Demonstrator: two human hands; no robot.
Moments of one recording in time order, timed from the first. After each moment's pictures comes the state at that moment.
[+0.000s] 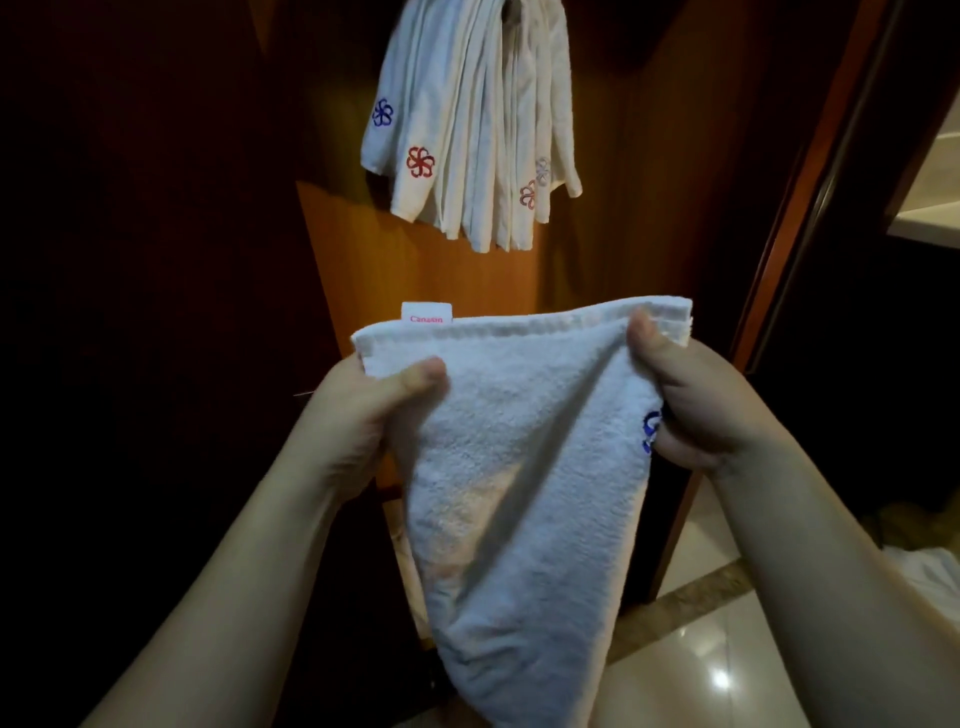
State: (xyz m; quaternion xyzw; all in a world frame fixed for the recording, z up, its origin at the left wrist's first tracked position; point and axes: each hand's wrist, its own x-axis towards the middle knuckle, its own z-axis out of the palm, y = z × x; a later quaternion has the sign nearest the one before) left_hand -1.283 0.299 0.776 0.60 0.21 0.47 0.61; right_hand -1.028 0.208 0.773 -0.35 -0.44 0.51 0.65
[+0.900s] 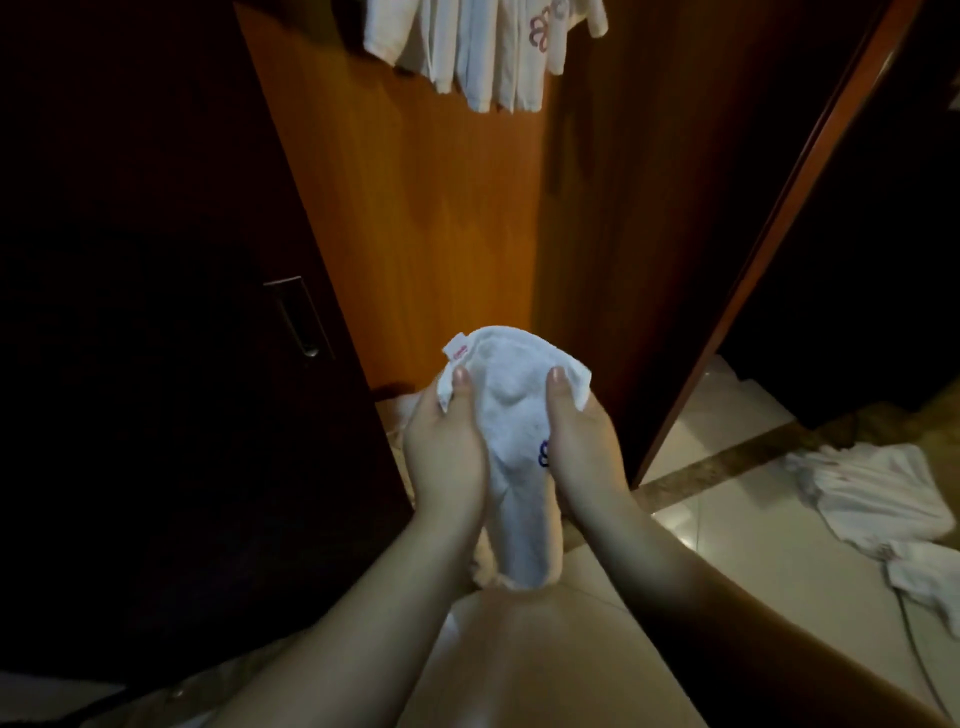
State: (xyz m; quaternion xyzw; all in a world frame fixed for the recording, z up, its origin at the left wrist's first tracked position) left_hand -1.226 0.247 0.650 0.47 0.51 0.50 0.52; right_hand -1.124 0.213 0.636 -0.70 -0.30 0.31 0.57
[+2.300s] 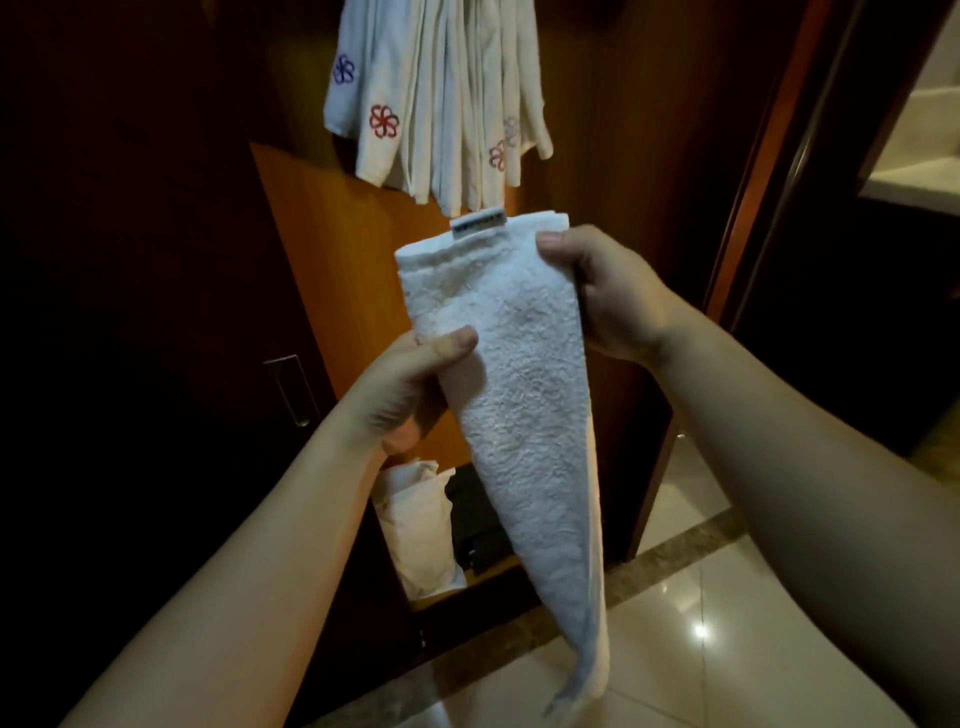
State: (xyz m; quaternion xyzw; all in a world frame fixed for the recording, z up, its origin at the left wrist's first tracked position) left_hand -1.233 0.283 0.756 0.63 0.13 0.34 0.69; right_hand -1.048 0.219 0.814 -0.41 -0.55 0.47 0.55
